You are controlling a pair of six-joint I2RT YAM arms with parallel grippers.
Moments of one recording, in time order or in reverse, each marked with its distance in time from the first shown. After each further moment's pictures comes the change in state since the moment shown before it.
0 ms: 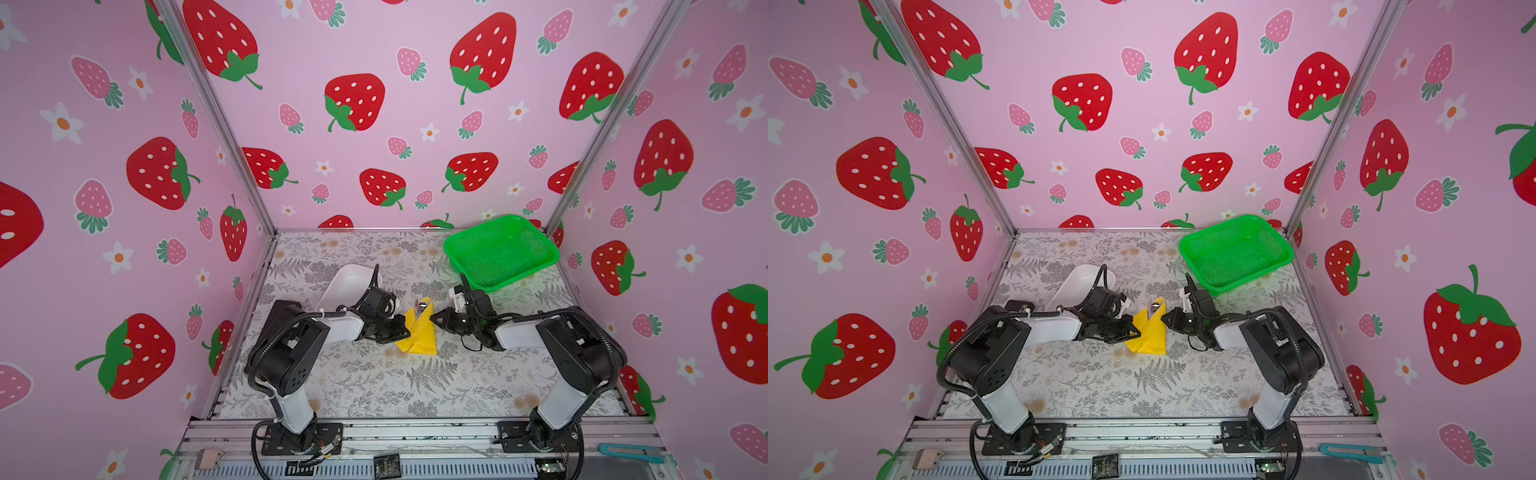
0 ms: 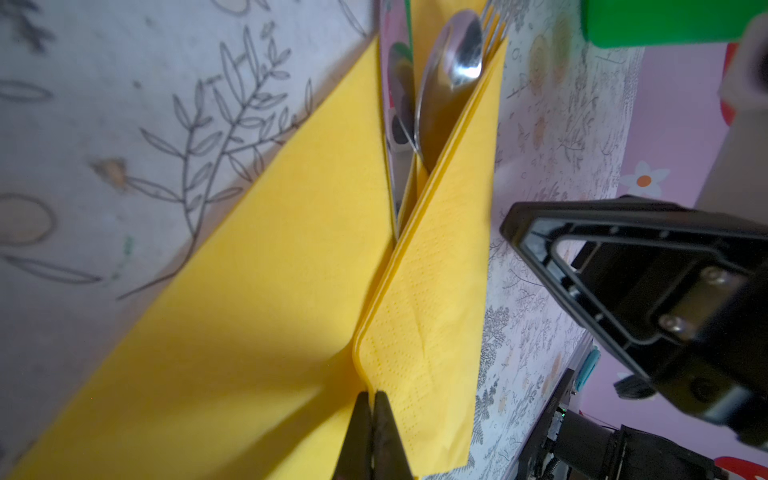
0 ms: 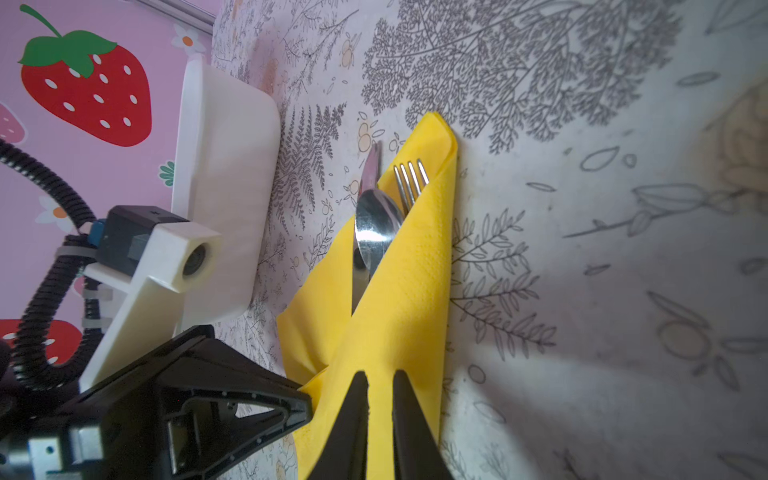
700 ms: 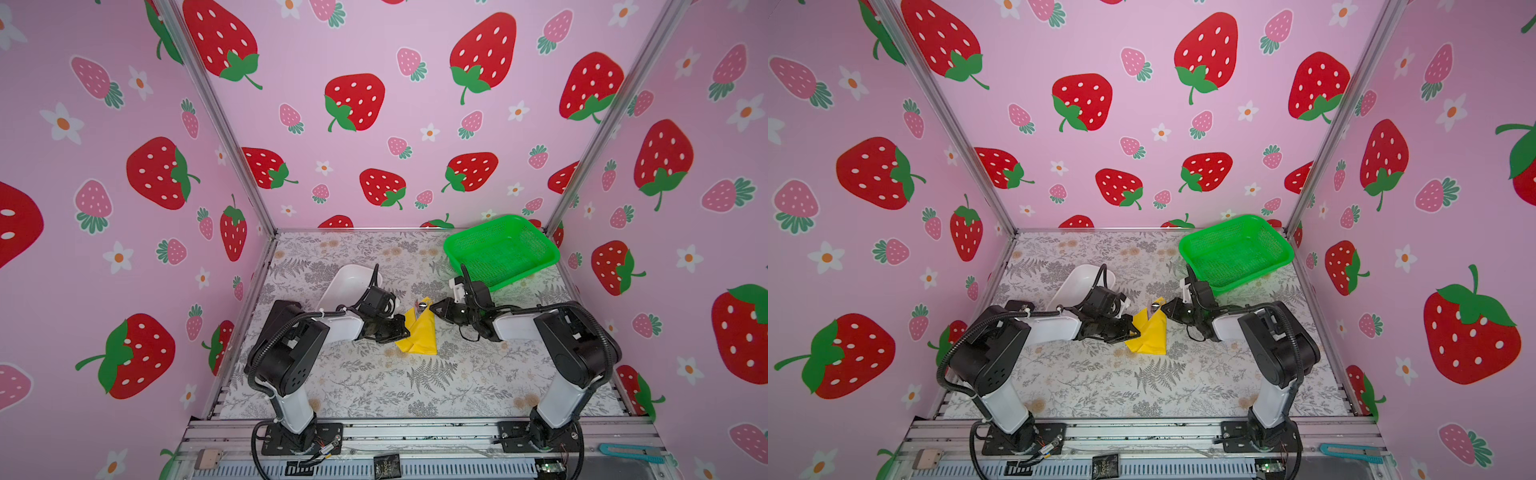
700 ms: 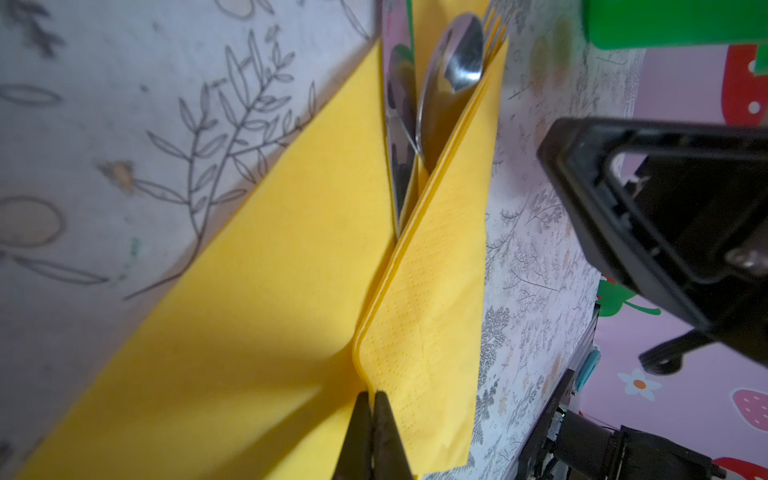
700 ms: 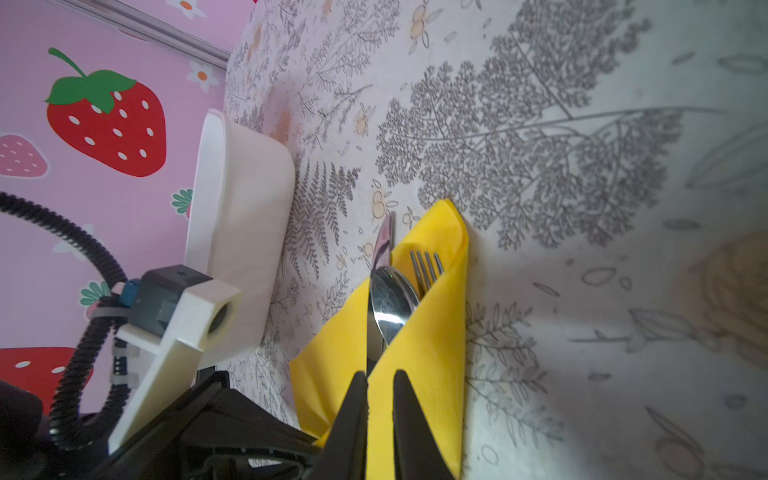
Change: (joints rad) left arm 0.003 0.000 0.005 -0.007 0.000 0.002; right arm -0.030 0.043 0.115 -0.019 0.009 0.000
